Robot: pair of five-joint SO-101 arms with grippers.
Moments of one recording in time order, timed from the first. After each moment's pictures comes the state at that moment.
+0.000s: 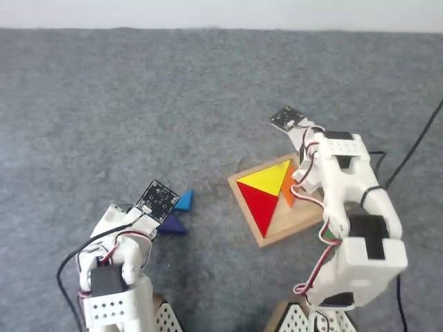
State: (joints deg) left arm -16.0 -103.1 96.6 71.0 -38.4; right arm -1.8 13.3 22.2 56.6 42.8
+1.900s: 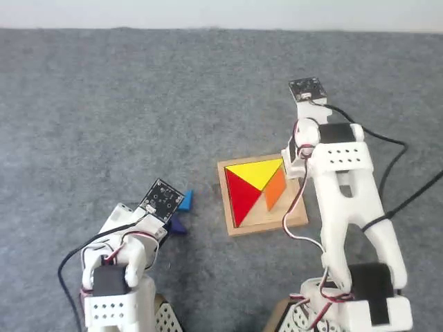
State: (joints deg) left arm -10.4 -103.1 95.2 72.4 -32.4; right arm -10.1 -10.9 22.4 72.6 5.1
